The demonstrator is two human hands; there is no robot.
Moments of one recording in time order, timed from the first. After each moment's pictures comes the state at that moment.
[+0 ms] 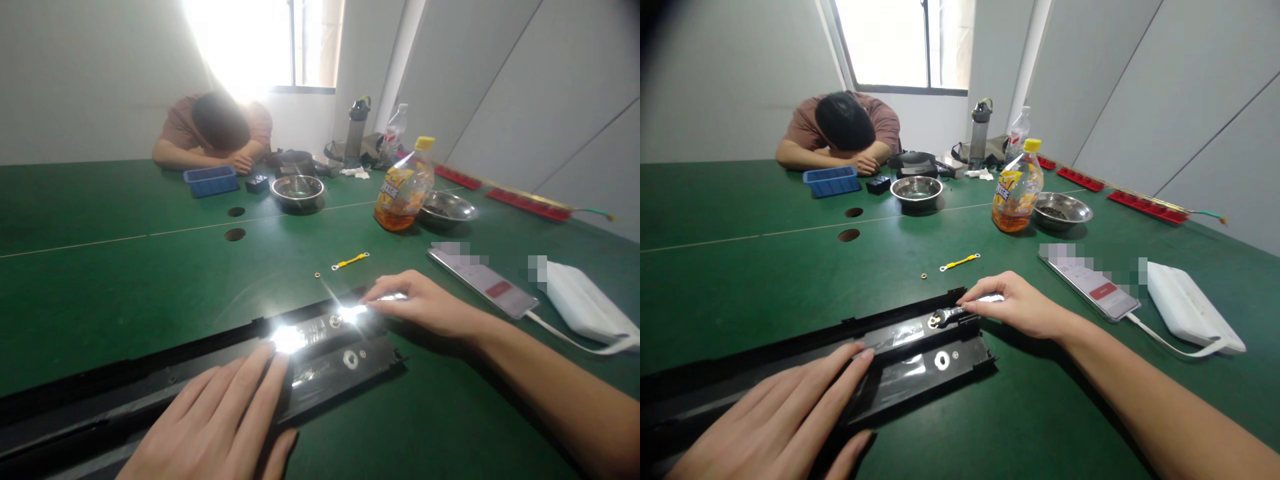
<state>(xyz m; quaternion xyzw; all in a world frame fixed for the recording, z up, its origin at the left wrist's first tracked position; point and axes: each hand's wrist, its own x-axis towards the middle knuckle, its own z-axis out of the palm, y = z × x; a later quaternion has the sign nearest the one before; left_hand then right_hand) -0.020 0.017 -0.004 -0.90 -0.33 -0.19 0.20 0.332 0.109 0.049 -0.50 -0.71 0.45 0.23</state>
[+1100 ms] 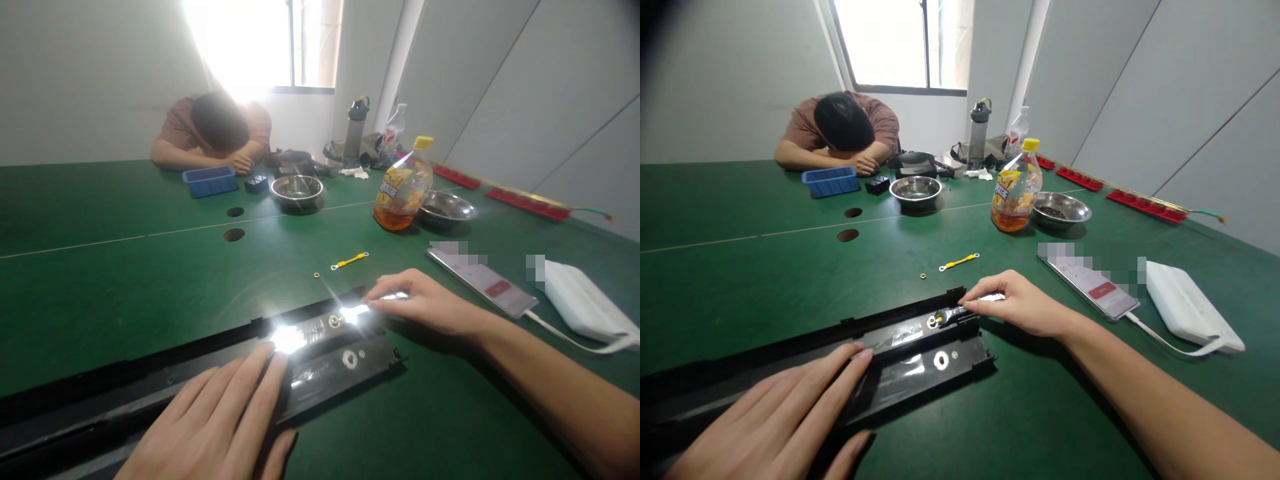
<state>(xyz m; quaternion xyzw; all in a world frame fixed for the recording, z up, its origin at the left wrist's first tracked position) -0.020 0.017 -0.006 -0.90 -0.33 -0.19 0.19 0.336 0.110 0.047 -0.49 -0.71 0.45 0.23</state>
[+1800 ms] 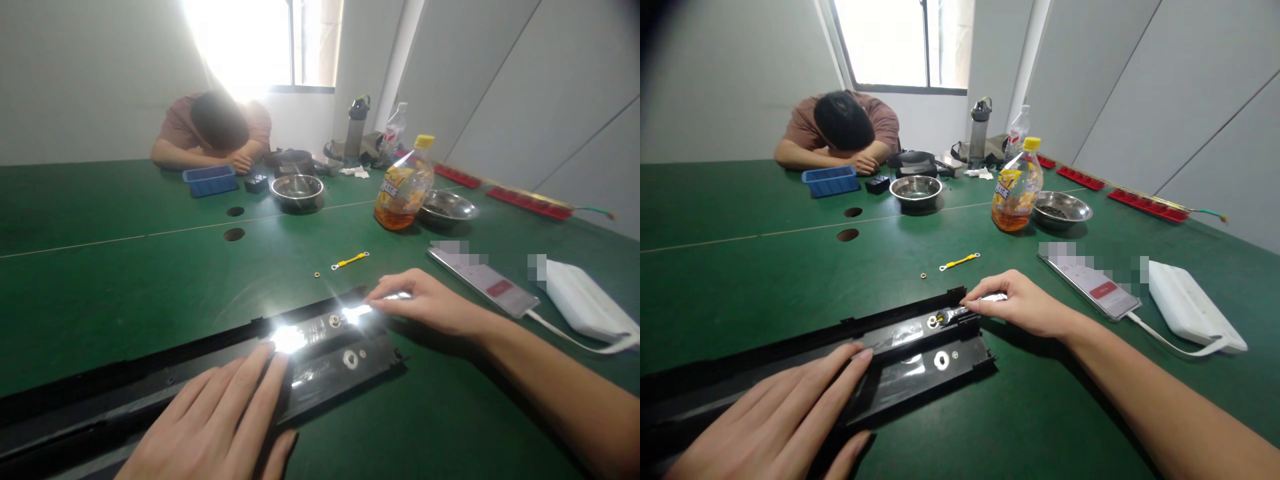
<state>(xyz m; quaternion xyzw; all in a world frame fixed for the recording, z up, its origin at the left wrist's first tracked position) -0.020 0.016 -0.007 -0.90 -0.34 -0.19 0.20 0.335 0.109 0.047 -0.49 -0.71 0.45 0.22</state>
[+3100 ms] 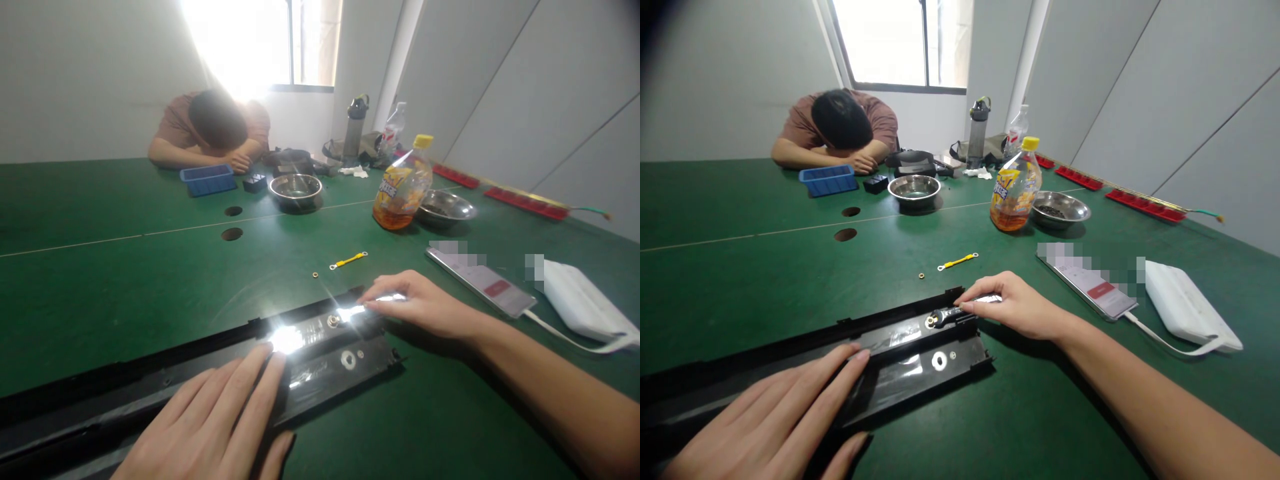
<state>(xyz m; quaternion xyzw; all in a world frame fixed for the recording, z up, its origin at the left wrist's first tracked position) -0.023 0.014 -0.008 -0.90 -0.34 -0.18 0.21 0.332 0.107 0.048 -0.50 -0.71 0.44 0.23</state>
